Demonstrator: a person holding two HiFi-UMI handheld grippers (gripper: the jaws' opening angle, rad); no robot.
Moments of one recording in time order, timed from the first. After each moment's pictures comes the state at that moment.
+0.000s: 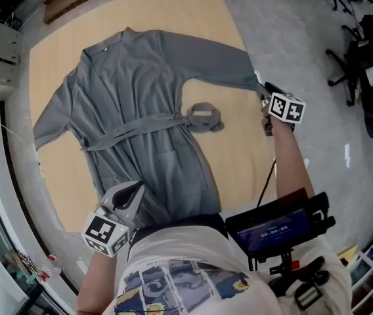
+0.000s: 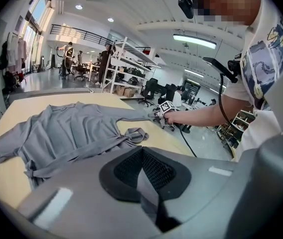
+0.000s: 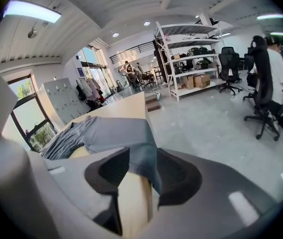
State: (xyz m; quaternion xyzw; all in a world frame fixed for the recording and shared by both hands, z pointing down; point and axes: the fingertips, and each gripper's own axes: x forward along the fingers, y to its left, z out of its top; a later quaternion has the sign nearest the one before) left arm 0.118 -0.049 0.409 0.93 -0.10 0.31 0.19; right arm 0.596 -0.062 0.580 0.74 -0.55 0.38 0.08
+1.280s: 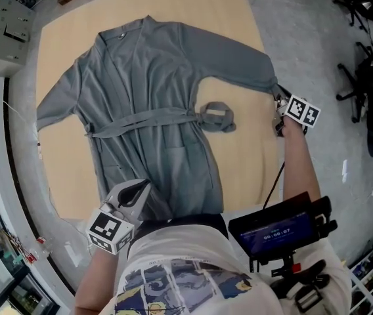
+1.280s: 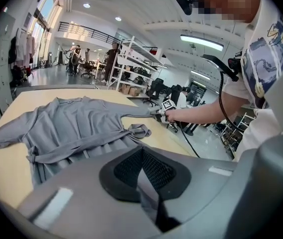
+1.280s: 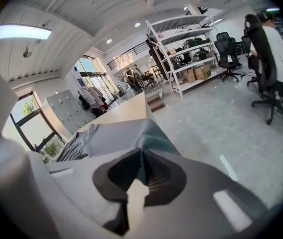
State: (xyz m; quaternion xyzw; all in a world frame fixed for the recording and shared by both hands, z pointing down) left arm 0.102 -0.041 0.422 0.92 -0.13 0.31 0.21; right arm 0.605 -0.079 0.590 0.71 -0.57 0.41 0.01
